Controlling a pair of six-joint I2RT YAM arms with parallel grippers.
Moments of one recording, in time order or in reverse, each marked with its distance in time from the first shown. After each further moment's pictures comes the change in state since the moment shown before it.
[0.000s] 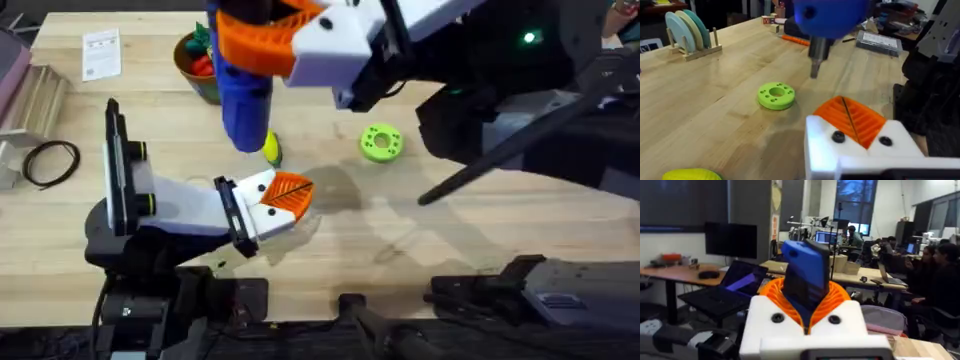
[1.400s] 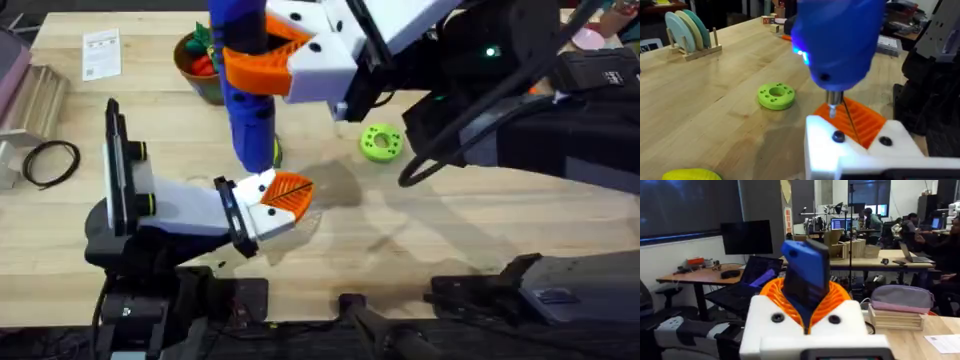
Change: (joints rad) left arm 0.000 0.000 0.000 0.000 0.002 0.000; right arm -0.007 0.081 -0.017 0.069 -0.052 0.140
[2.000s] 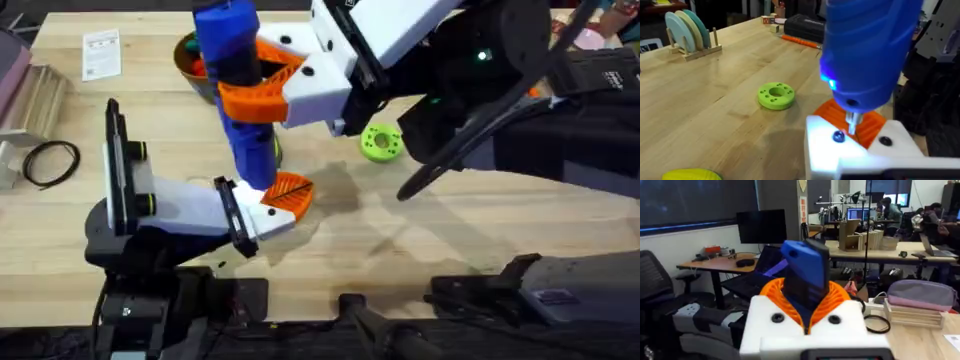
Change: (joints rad) left arm 0.000 0.000 0.000 0.000 0.000 0.000; right arm 0.028 0.000 0.000 -0.022 -0.072 -0.015
